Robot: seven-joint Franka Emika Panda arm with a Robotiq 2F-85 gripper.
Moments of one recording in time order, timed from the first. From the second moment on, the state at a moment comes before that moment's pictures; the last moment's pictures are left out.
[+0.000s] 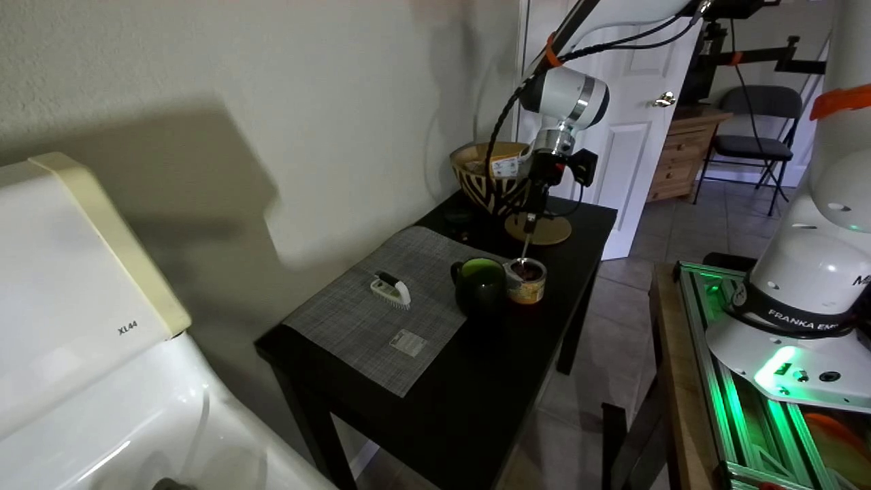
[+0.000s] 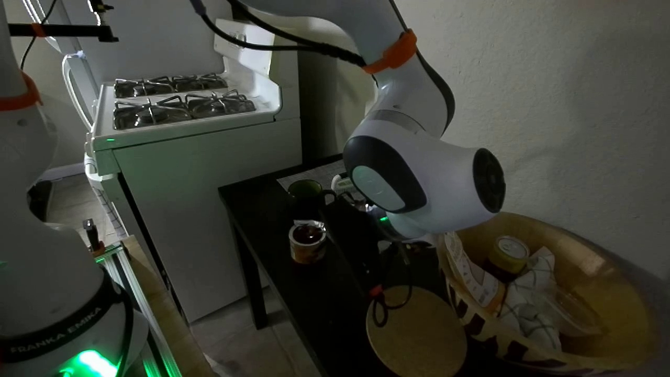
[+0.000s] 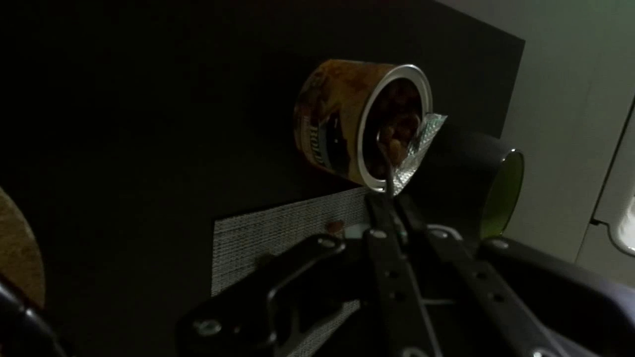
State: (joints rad) arm -0.38 0.27 -0.26 -2.30 0.76 1.94 -1.14
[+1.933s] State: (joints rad) arm -0.44 0.32 -0.27 -2.22 0.74 1.76 -1.37
